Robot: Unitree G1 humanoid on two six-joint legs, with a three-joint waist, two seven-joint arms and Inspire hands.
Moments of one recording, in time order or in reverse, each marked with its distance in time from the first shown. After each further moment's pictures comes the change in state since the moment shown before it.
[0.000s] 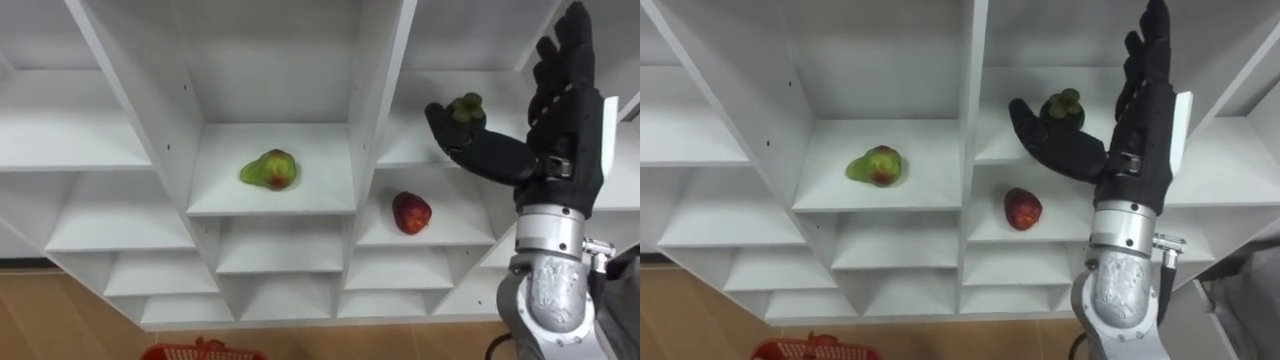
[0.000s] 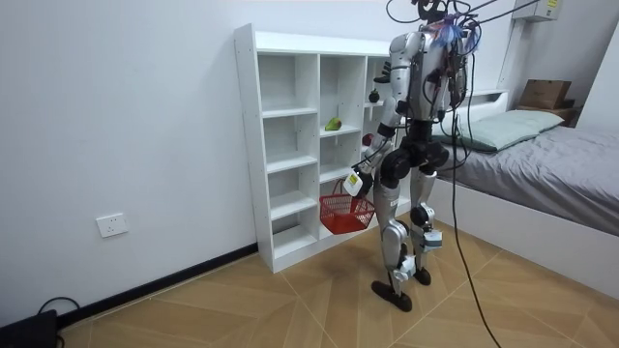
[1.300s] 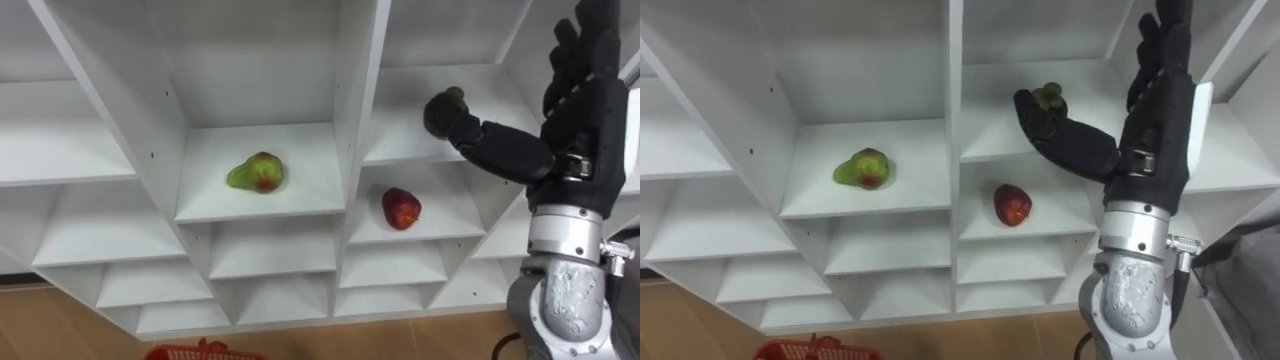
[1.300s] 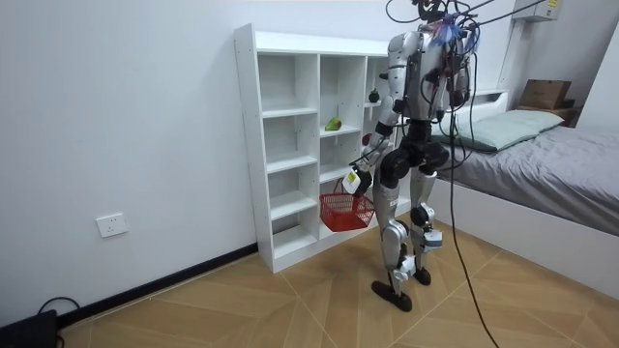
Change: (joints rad) left arm -0.008 -0.012 -0.003 0.005 -0.007 0.001 0.019; right arm 0.051 -0.005 -0.014 -0.116 -0.017 -0.011 0.040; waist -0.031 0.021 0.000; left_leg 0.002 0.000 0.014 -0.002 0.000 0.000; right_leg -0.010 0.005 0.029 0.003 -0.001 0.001
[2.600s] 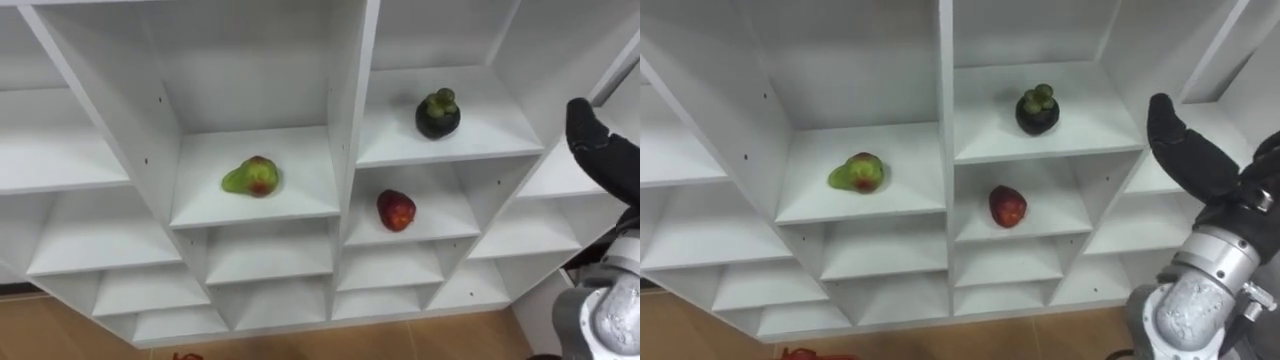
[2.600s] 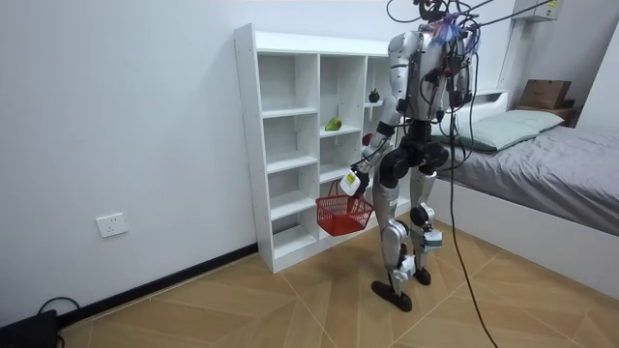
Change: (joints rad) left arm 0.070 -0.002 0.137 -0.022 0.009 -0.032 -0.003; right arm 0.042 0.037 -0.221 0.042 0.065 -0.053 -0.196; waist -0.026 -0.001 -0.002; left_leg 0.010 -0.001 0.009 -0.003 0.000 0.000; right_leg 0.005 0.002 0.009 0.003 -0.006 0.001
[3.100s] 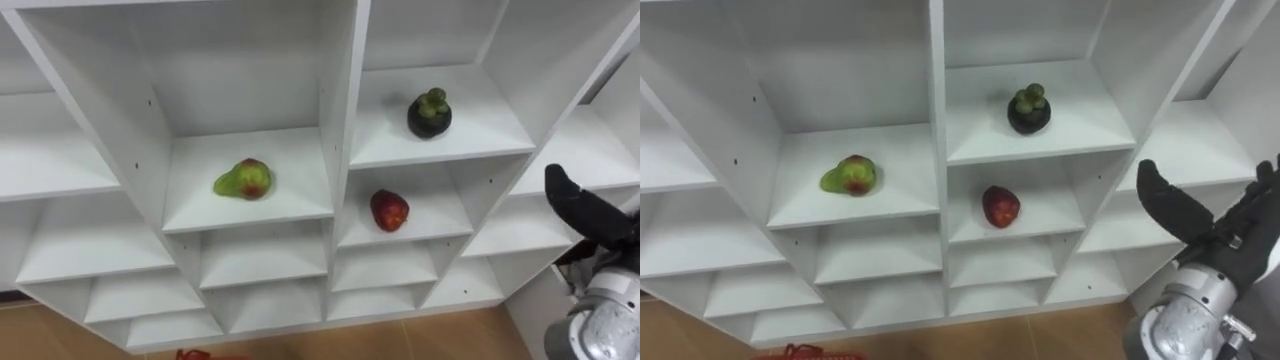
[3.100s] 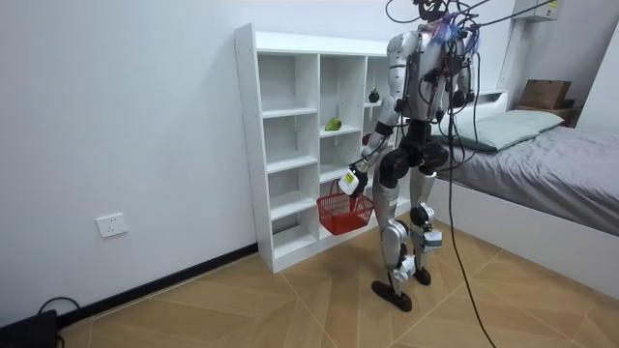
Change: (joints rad) left arm 0.002 0.002 0.011 -0.018 -0.007 0.027 0.008; right arm 0.033 0.003 -0.010 0.188 0.086 0.059 -0.021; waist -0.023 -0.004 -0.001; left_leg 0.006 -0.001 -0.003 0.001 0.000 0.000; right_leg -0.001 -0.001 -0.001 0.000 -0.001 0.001
